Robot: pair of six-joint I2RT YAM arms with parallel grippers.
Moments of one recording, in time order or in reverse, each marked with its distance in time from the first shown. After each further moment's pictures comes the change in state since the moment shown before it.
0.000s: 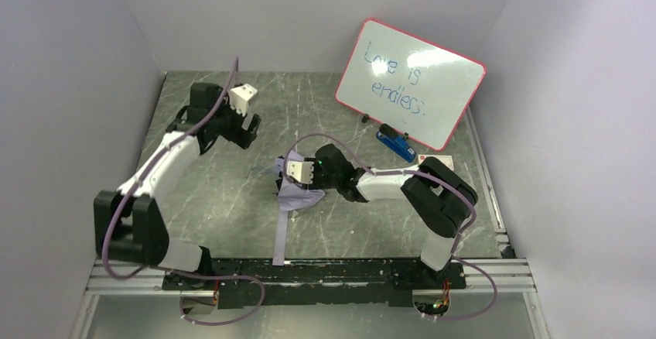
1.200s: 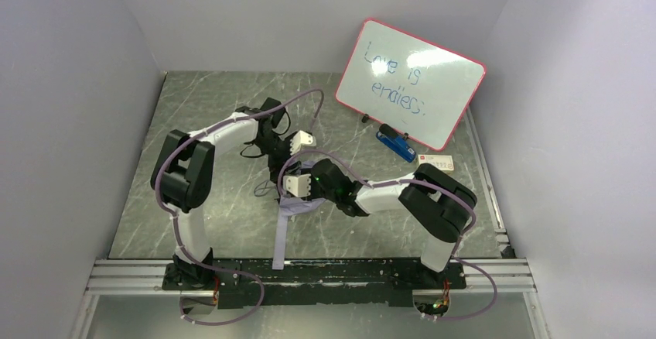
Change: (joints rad) left arm -0.272 0.555 0.335 -0.497 0.443 0.533; right arm 0.112 -0.023 -0.114 0.154 0.188 -0.072
